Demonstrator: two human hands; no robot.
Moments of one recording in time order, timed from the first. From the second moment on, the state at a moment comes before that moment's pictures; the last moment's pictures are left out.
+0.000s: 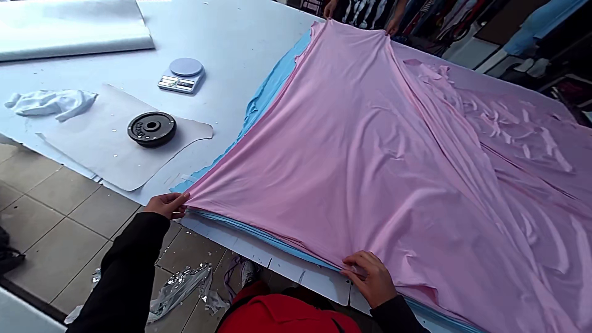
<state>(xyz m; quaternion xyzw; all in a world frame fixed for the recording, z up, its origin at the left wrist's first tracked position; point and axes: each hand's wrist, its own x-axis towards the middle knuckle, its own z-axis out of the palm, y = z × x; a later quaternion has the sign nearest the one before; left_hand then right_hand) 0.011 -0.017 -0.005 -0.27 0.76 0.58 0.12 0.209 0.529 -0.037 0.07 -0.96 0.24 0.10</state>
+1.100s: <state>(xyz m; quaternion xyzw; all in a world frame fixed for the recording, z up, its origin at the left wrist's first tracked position) 0.003 -0.019 0.006 -0.24 0.75 0.60 0.13 0.202 0.535 -0.019 0.04 -0.90 0.42 0.06</state>
